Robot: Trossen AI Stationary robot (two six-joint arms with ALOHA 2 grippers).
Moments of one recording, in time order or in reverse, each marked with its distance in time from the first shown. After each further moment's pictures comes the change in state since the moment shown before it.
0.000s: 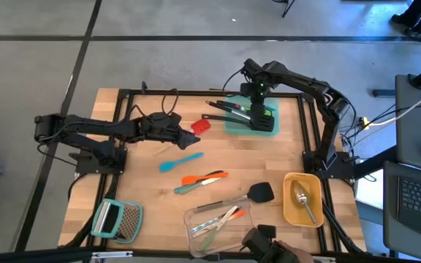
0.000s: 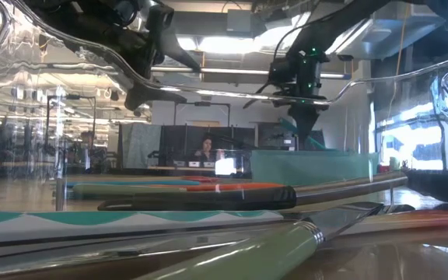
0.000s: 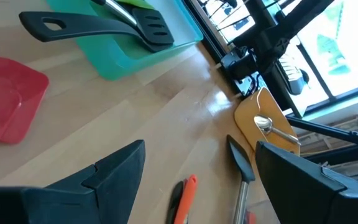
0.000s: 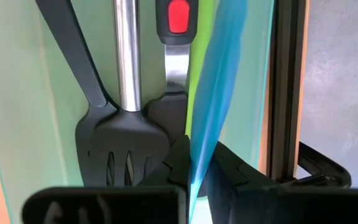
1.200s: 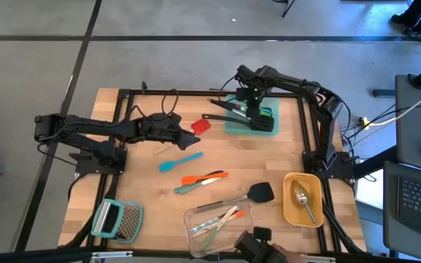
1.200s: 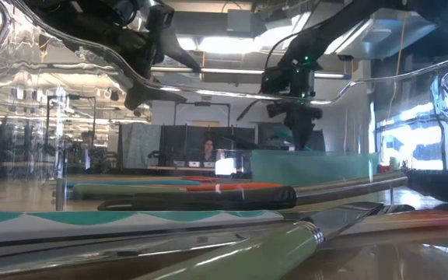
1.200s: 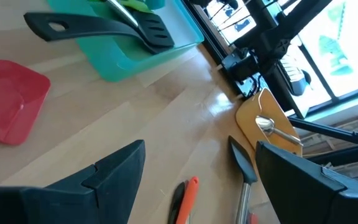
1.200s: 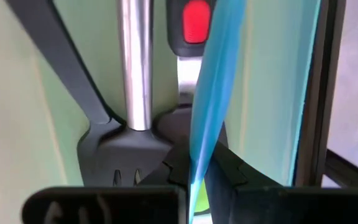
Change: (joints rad) left arm -0.012 0.000 0.000 0.000 -0.018 0.005; right arm 0.042 0.073 0.000 0.018 0.029 0.075
